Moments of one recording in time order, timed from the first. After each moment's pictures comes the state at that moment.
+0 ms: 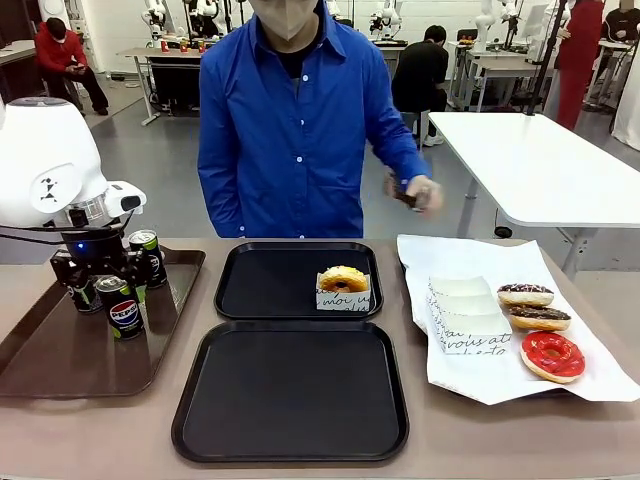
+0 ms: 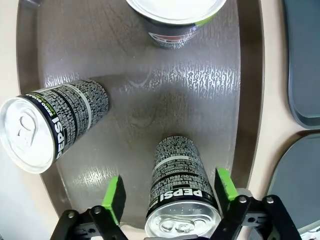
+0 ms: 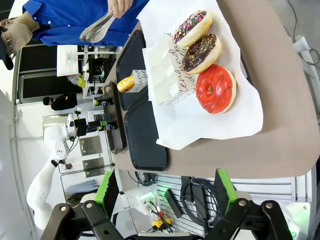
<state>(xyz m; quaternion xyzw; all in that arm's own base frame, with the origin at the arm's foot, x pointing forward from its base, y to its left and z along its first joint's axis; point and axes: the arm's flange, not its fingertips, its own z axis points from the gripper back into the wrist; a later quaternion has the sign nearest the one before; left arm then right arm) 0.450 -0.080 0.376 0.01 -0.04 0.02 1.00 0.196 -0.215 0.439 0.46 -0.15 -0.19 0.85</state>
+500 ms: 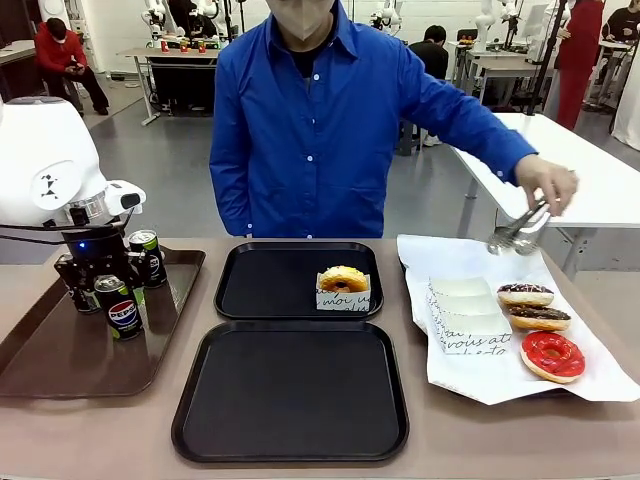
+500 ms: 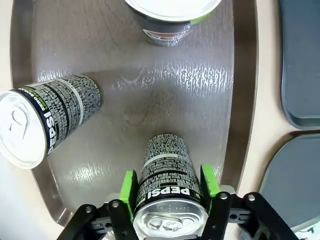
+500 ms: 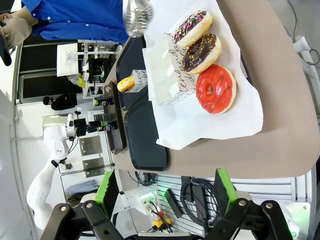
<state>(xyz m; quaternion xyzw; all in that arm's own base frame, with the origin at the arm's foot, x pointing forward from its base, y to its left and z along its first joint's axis) 0.449 -0.081 0.378 -0.01 -0.03 0.04 1.00 0.196 -0.215 0.439 0.46 -0.15 -0.19 0.85</state>
